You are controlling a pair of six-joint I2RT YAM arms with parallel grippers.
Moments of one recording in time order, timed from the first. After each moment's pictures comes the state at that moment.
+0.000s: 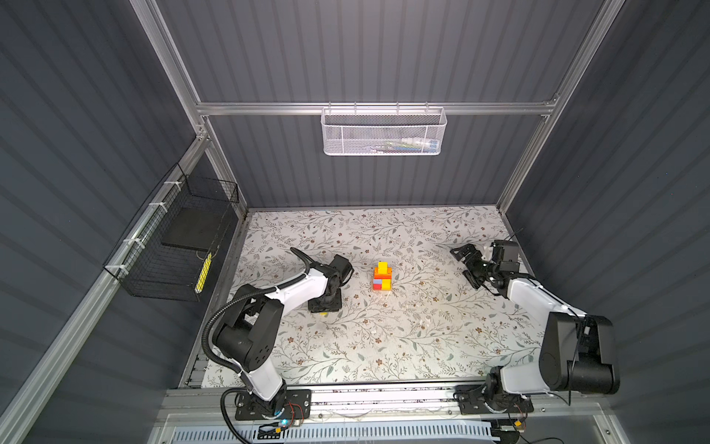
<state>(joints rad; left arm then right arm) -0.57 1.69 1.05 -0.86 -0.20 -0.62 -0.09 1.43 0.77 -0.07 -0.42 0.86</state>
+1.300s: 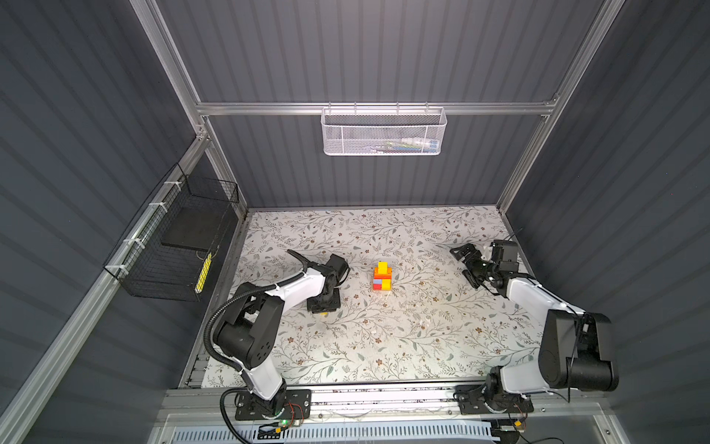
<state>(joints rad) -0.54 1.71 1.04 -0.83 -0.15 -0.62 -0.09 1.45 0.77 -0.05 -0.42 0.87</state>
